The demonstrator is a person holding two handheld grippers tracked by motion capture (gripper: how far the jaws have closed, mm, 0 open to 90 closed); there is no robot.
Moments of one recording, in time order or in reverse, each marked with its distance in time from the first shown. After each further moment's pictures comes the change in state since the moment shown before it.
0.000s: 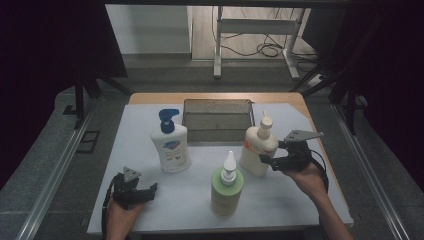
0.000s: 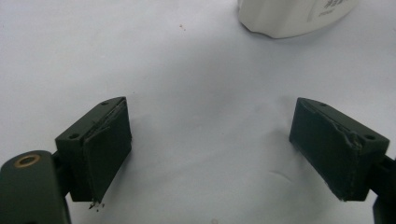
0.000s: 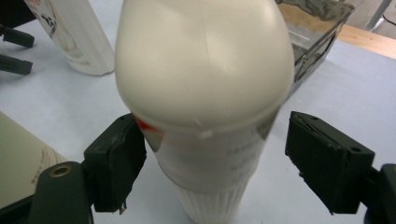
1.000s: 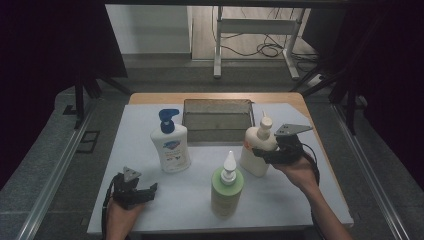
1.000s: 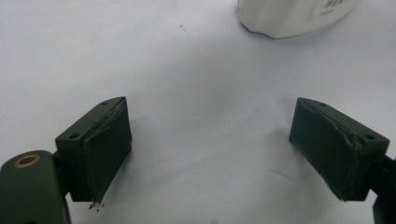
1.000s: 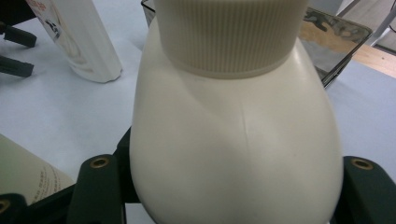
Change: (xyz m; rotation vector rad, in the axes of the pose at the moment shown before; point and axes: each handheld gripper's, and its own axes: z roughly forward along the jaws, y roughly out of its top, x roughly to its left) left arm 0.000 0.000 0.000 0.000 0.000 0.000; right arm 0.007 0.021 0.015 0.020 0.004 -0.056
